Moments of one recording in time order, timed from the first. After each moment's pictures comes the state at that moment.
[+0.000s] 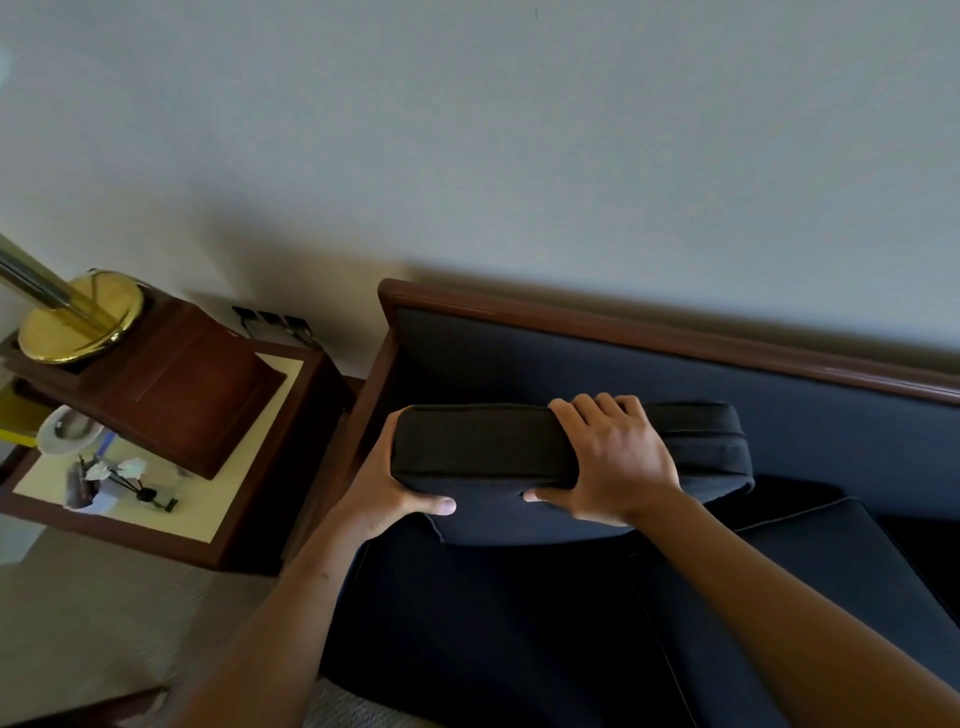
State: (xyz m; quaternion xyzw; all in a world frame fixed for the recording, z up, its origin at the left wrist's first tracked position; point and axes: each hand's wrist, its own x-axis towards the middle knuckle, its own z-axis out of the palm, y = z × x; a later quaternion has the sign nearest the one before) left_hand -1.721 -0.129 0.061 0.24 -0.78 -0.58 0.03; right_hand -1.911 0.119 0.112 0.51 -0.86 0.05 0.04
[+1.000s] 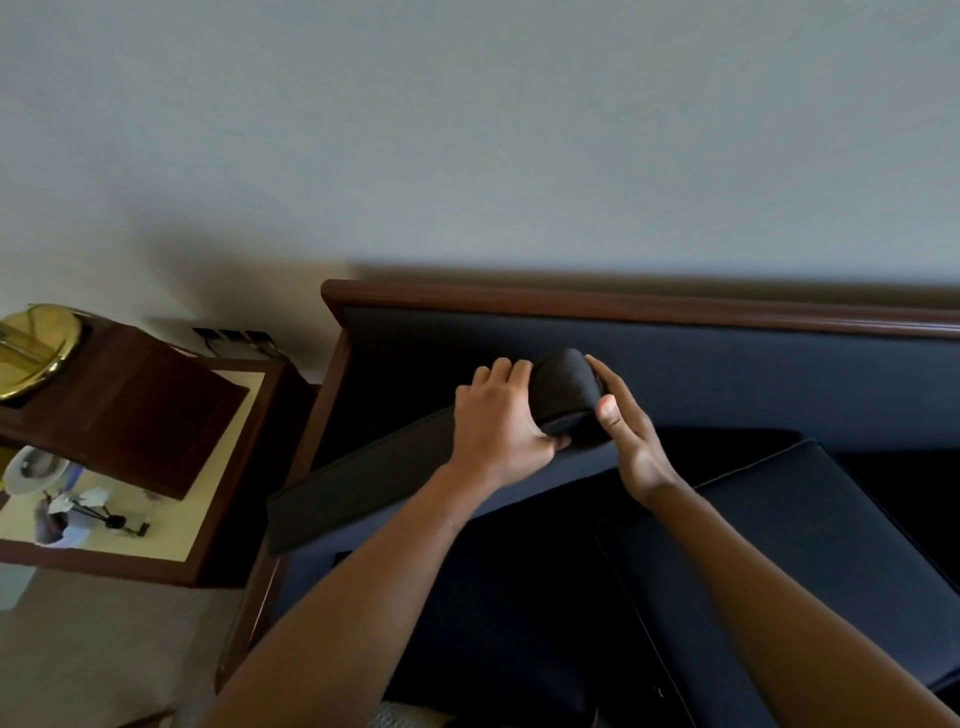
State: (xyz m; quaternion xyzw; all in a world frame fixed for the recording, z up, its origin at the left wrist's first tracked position) left_hand -1.859 0.042 0.121 0.14 -0.97 -0.18 0.08; right_hand -1.939 0.213 0.063 0.23 -0.73 0.61 -0.18
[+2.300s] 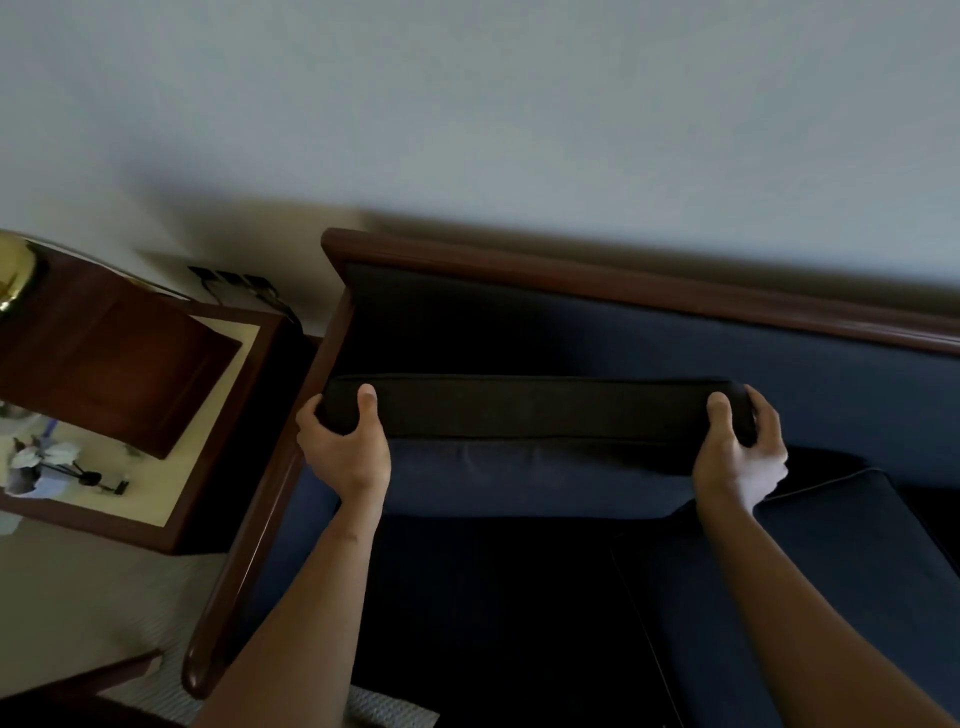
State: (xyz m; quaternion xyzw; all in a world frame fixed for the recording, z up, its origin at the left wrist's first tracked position) left_hand -1.809 -0.094 -0.018 0.59 -0.58 -0.44 0.35; right_hand -1.996 0.212 -0.007 -0.21 -0.77 0.60 0.04
